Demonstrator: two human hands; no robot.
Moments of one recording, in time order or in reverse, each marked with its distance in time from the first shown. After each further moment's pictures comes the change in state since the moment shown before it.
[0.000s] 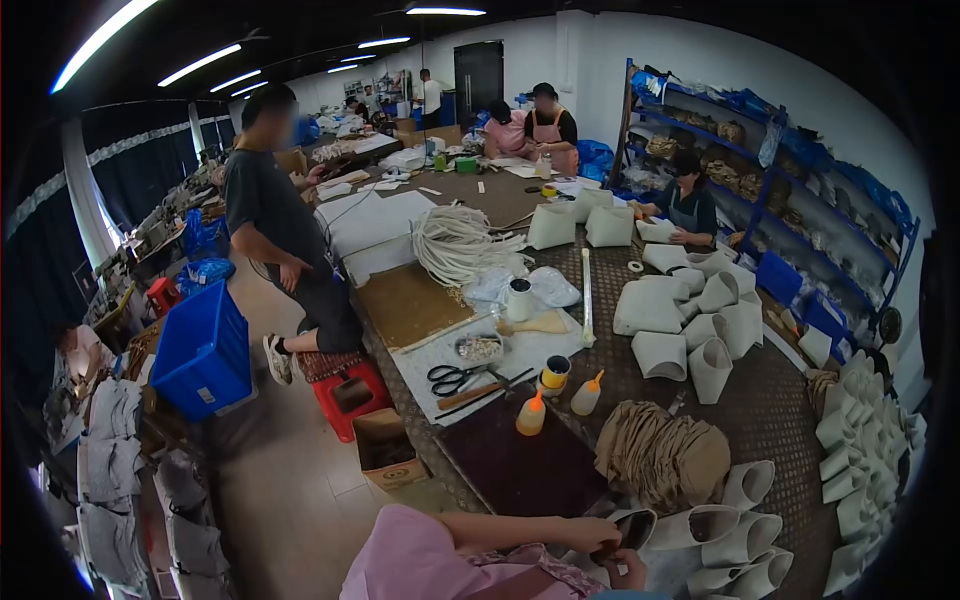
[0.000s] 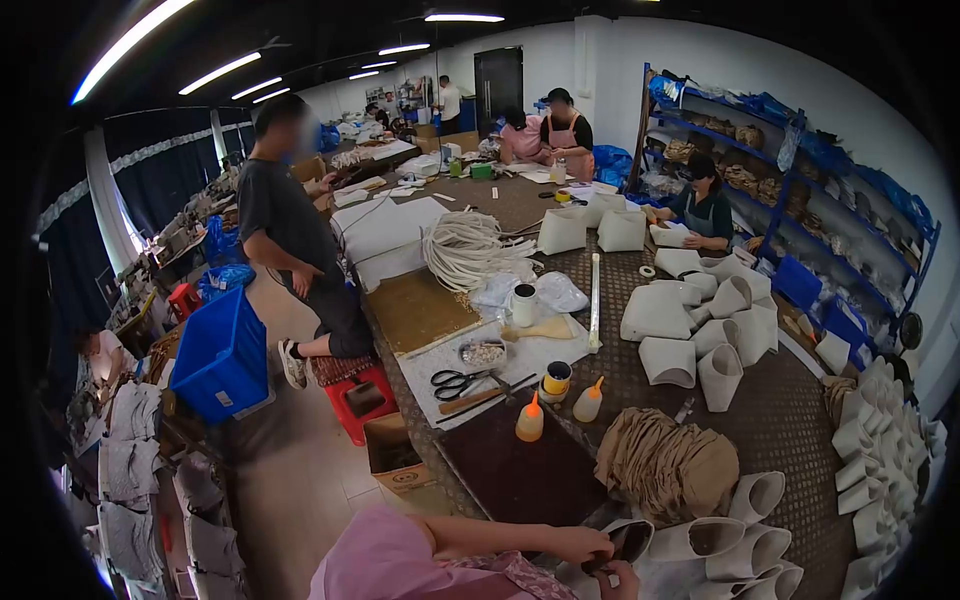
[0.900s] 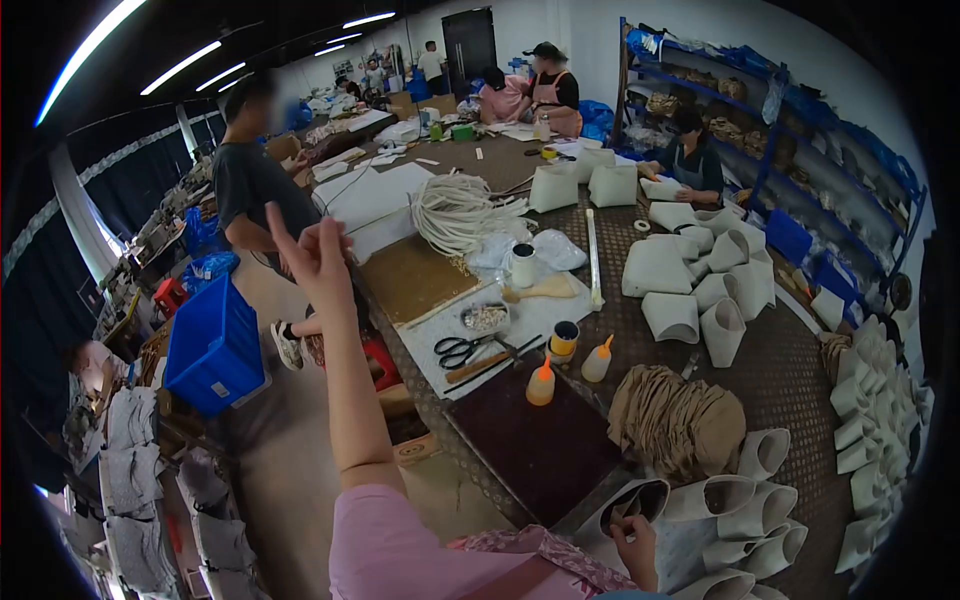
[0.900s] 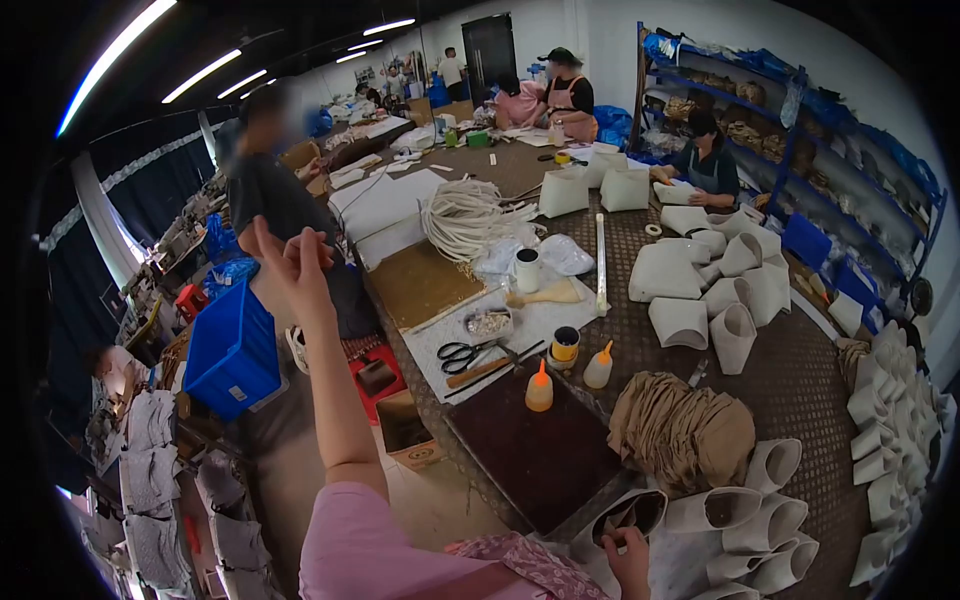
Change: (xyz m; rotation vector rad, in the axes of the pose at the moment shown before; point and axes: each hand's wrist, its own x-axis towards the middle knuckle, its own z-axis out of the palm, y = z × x) left_hand -0.288 0.200 -0.305 0.461 2.098 0.521; right_hand 0.016 0.013 0.014 -0.090 0.003 0.015
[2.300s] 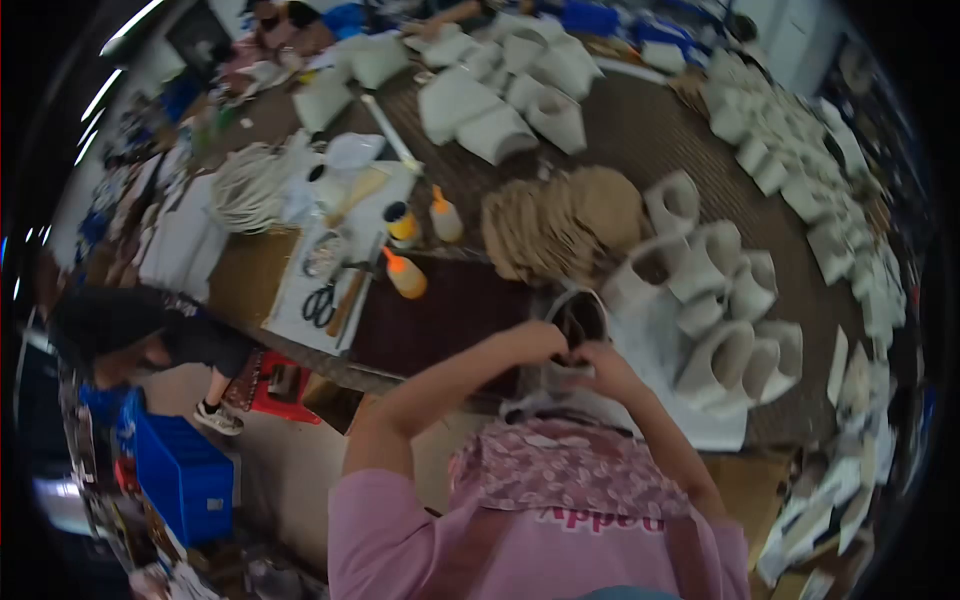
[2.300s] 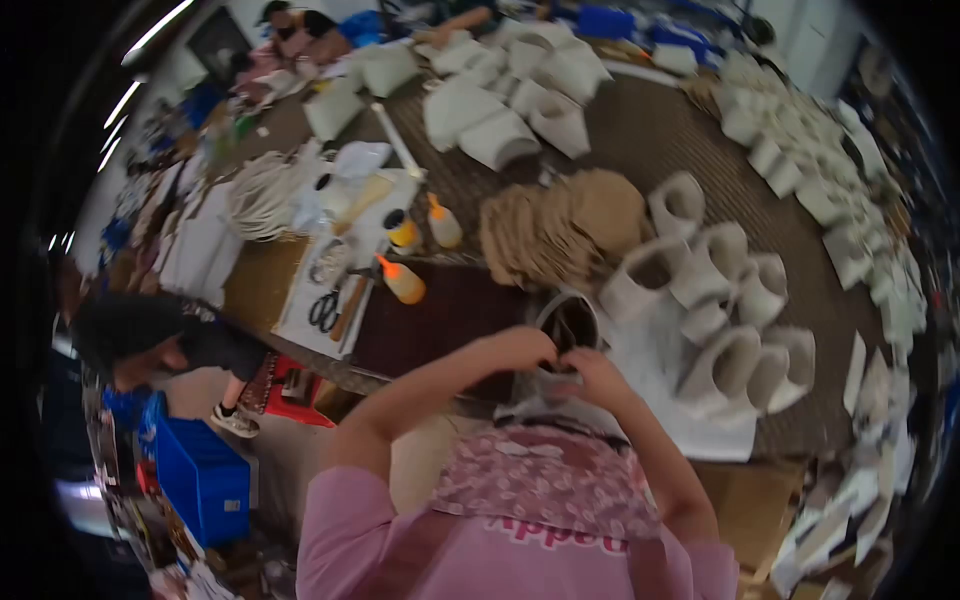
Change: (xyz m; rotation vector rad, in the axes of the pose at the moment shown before) left_hand -0.492 -0.008 0.071 -0.425 -2.403 0.353; right_hand -0.022 0.021 -0.002 -0.148 -0.109 -0.067
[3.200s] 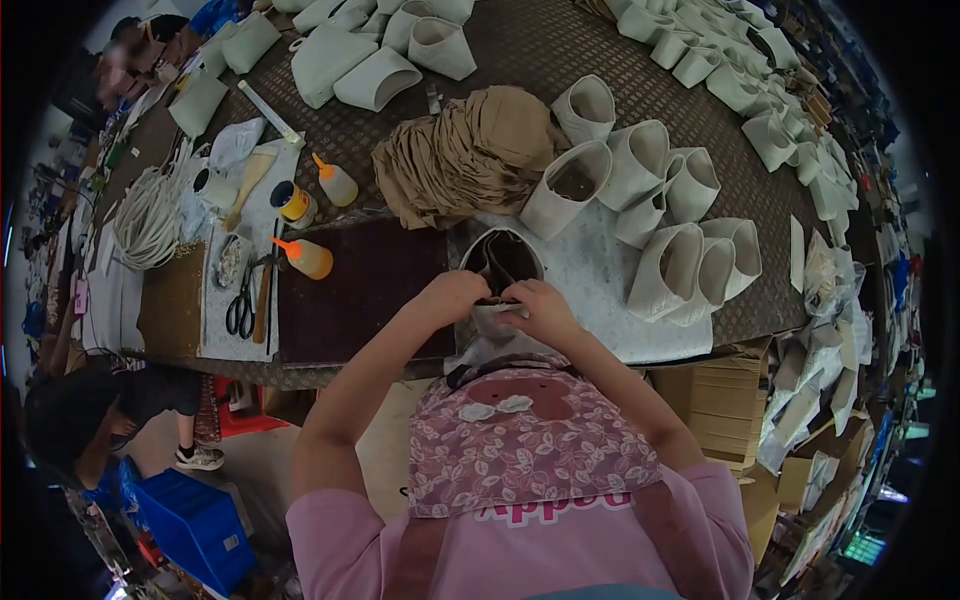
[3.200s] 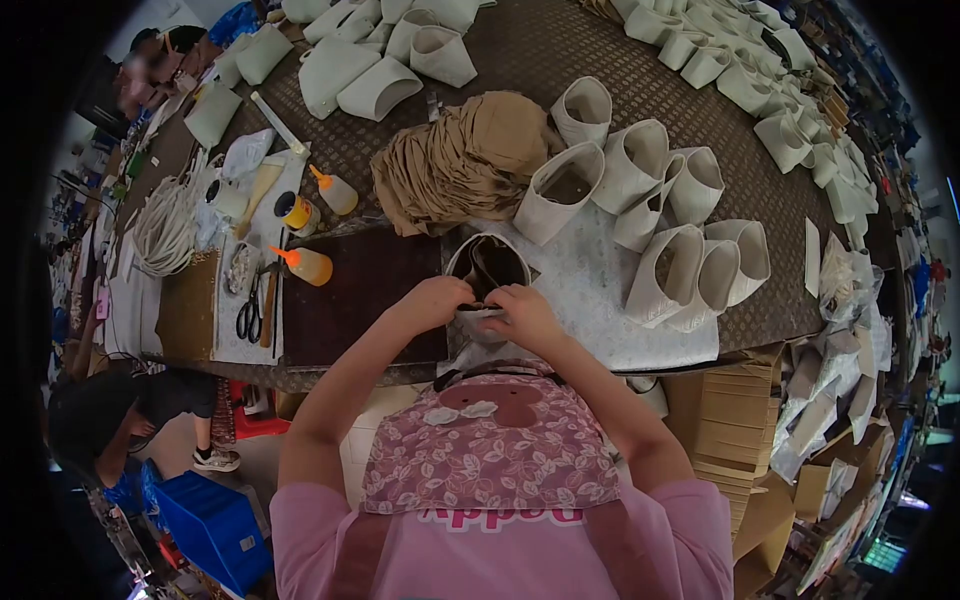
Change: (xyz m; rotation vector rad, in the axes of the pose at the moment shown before) left_hand -0.006 0.005 -0.002 -0.003 0.056 -0.109; right_hand -0.007 -0.002 0.023 -0.108 0.307 0.043
